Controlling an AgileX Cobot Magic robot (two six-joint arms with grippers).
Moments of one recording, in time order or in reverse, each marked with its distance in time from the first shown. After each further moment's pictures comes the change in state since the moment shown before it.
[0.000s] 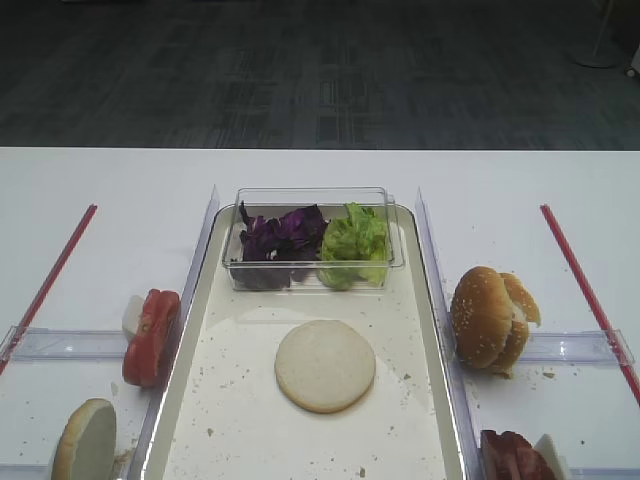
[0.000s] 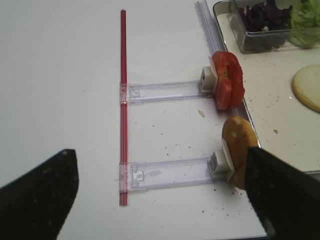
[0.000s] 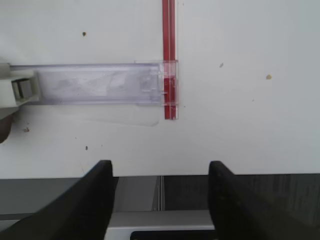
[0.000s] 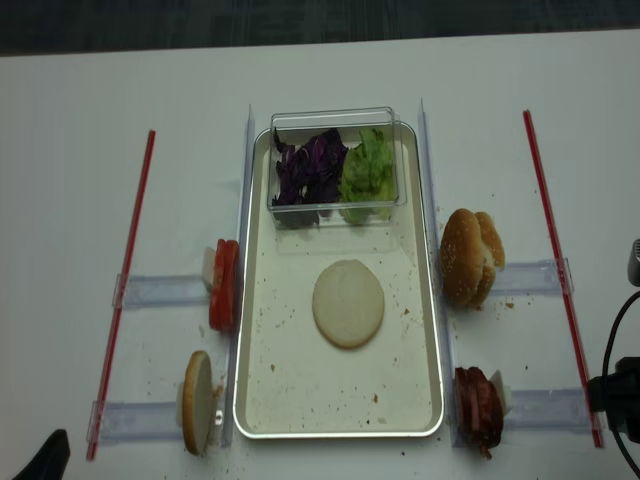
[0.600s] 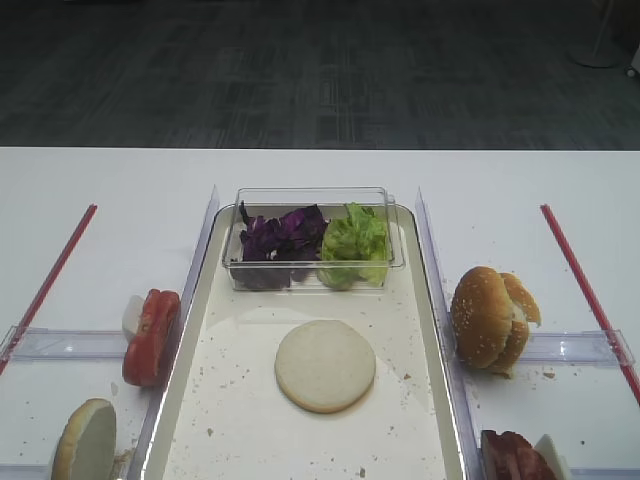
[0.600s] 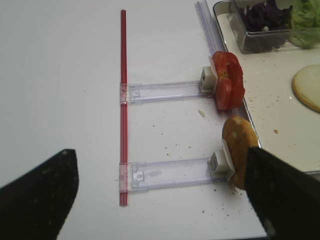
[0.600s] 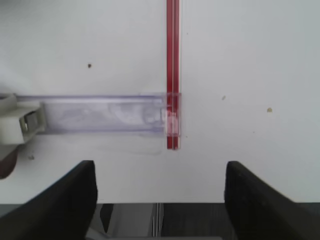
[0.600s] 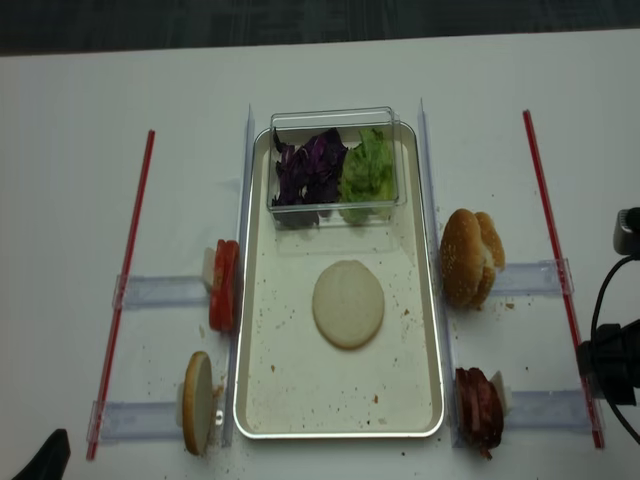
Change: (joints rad) left arm 0.000 0.000 0.000 0.000 0.000 0.000; right arm 0.000 0.148 -0.068 0.003 -0.075 -0.017
